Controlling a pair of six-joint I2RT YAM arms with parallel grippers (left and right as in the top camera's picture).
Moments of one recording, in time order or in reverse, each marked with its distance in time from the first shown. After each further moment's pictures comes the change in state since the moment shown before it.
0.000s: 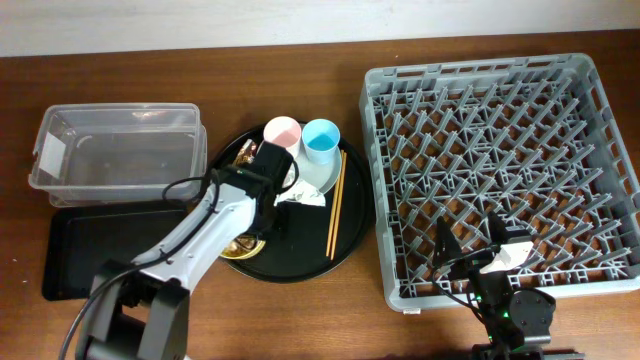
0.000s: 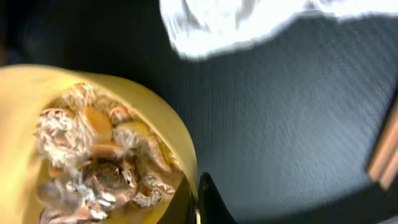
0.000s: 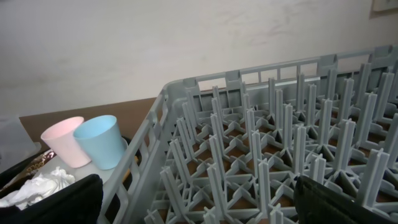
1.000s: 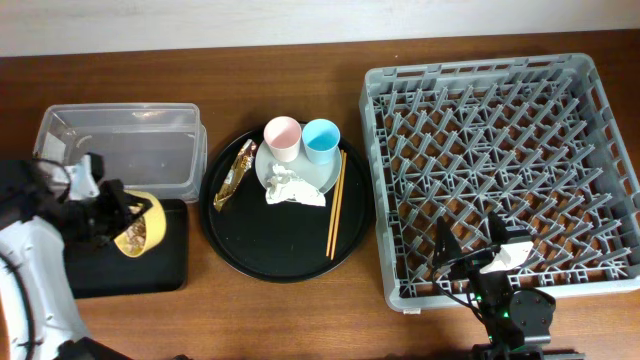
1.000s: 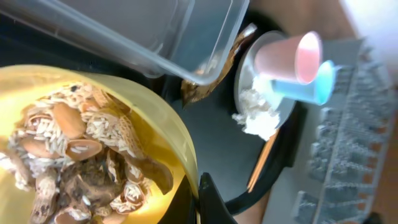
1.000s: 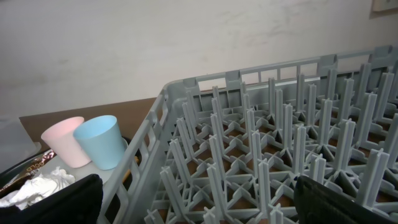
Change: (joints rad) left arm 1.013 -0.226 0.085 -0.169 0.710 0.306; right arm 0.000 0.000 0.000 0.000 0.000 0.000
